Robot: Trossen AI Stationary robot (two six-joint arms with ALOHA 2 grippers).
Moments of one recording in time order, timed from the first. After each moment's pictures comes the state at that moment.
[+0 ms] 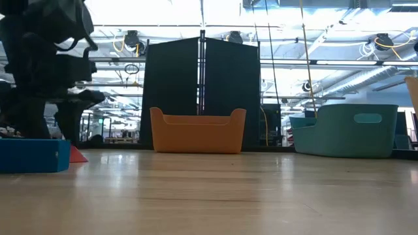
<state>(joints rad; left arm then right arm) -0.30 1.20 0.46 -0.43 -0.11 0.06 0.91 1.18 0.79 -0.66 0.32 1.14</state>
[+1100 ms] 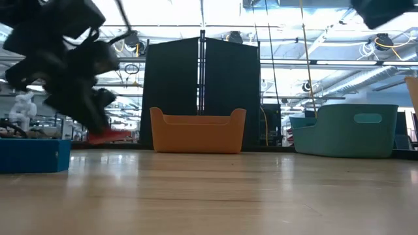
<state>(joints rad) -0.23 1.20 0.41 -0.07 -0.09 -0.20 0.79 1.18 0.79 -0.34 0.54 0.46</state>
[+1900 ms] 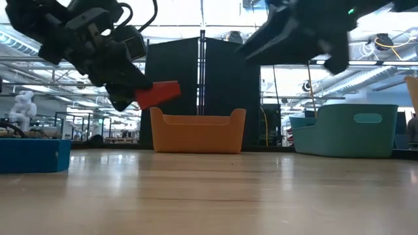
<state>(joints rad) -0.07 1.27 0.42 0.35 0.17 -0.41 0.42 1.51 0.79 0.20 0.62 -0.53</state>
